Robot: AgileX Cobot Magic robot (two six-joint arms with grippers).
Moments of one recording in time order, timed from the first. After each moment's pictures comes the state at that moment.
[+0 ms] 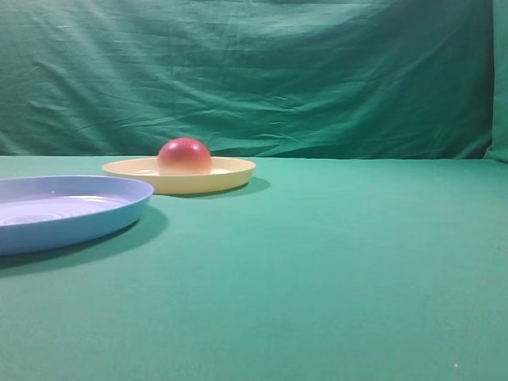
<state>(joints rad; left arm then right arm) 0.02 -0.01 0.02 -0.13 0.35 -0.12 0.18 0.08 -0.10 -0.06 0.37 0.05</state>
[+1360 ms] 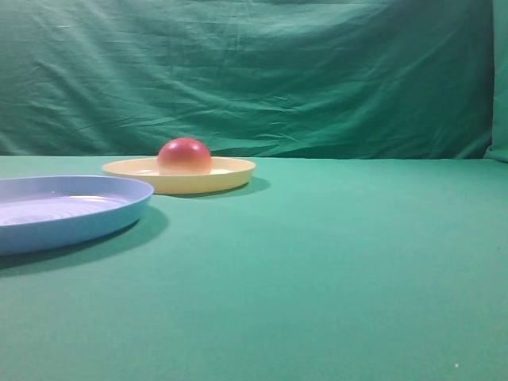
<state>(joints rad) 0.02 -0.01 0.02 -0.13 0.35 -0.12 0.07 -0.01 0.03 -0.06 0.38 0.05</state>
